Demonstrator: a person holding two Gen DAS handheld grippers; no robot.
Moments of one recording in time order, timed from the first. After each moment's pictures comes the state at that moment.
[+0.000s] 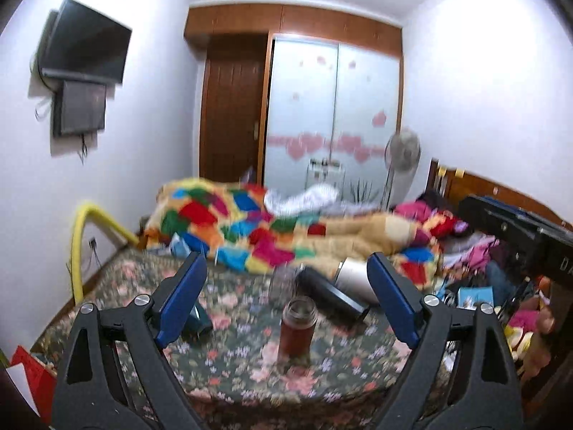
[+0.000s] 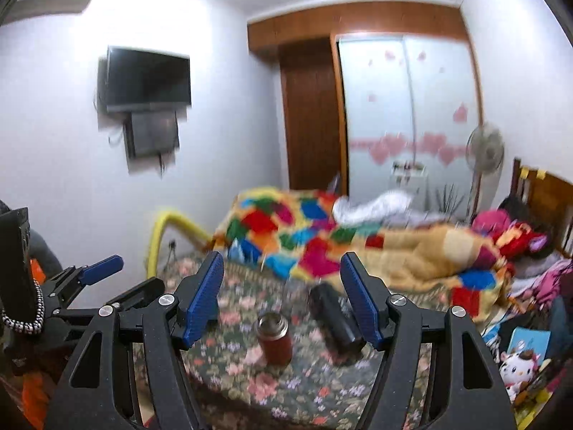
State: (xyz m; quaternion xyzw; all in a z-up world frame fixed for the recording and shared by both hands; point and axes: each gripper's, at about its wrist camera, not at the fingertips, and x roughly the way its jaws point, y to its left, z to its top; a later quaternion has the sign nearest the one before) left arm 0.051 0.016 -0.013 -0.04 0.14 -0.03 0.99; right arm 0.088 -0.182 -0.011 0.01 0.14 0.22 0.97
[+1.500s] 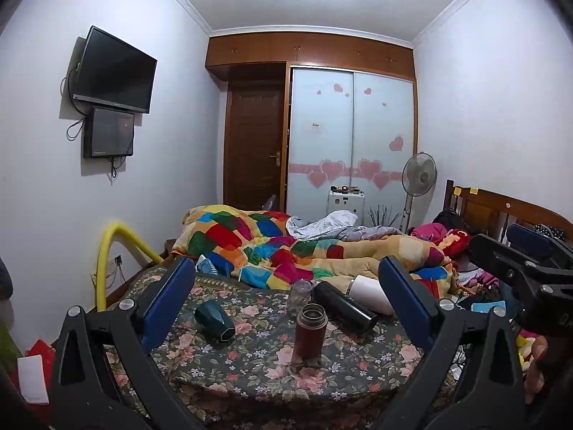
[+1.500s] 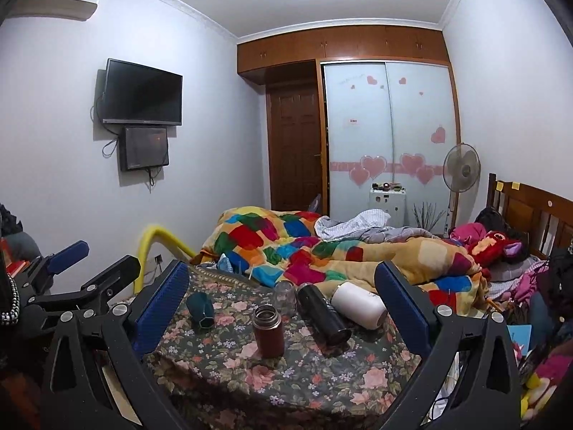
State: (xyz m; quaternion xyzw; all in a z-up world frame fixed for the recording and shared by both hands) left arm -0.013 0.008 -0.012 -0.03 0.09 0.02 1.00; right arm 0.027 -0.188 -0.018 0.01 0.10 0.18 0.98
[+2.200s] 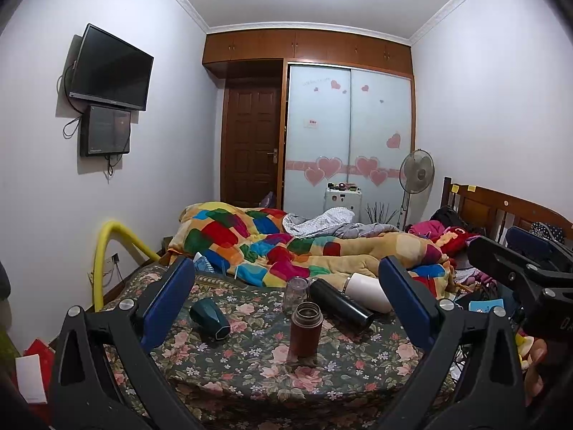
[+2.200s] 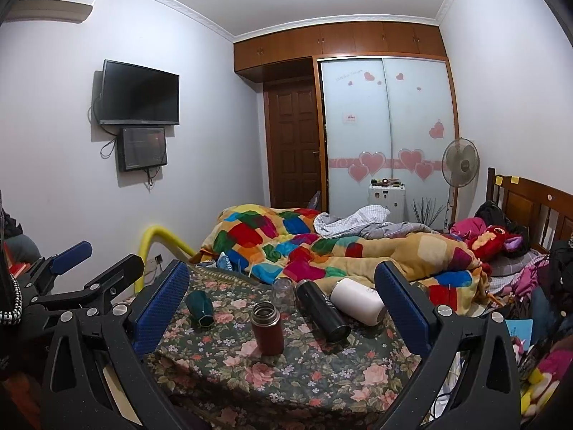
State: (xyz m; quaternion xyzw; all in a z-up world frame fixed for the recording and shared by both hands) left arm -0.009 0.007 -0.012 -0.03 0.10 0.02 0.99; right arm 0.030 -0.191 -0.021 0.01 0.11 0.18 0.98
